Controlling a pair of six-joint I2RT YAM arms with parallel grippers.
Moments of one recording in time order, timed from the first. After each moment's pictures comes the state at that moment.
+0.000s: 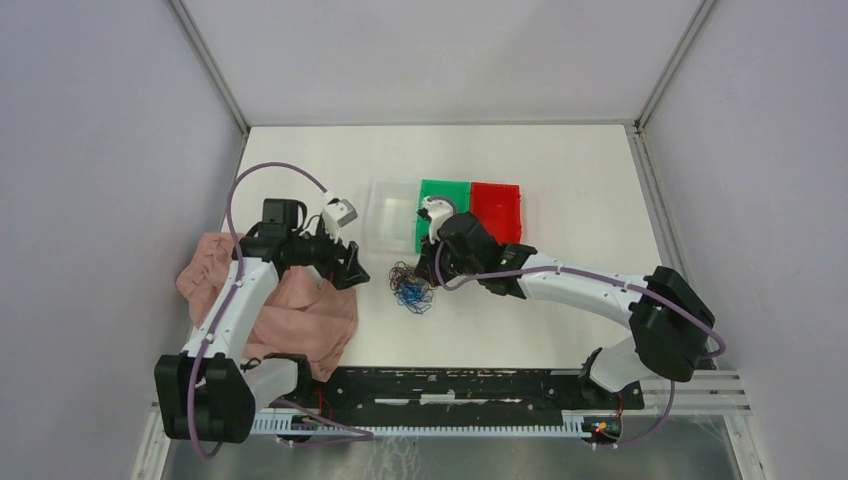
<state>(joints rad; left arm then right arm) -0.04 1.12 0.81 -0.68 0.77 0.51 0.94 1.49 0.96 -0.07 -0.07 0.44</state>
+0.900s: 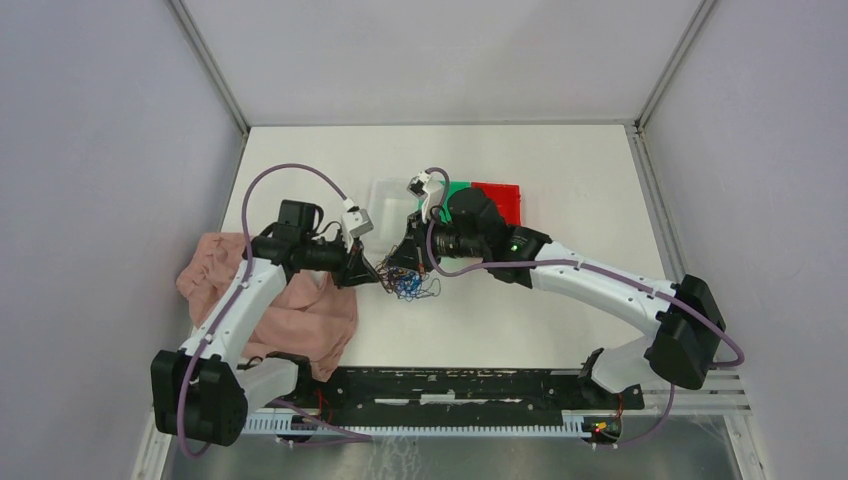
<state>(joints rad) -0.17 1.12 0.81 -0.70 0.92 0.55 0.94 1.44 1.15 -0.06 -0.35 0.54</state>
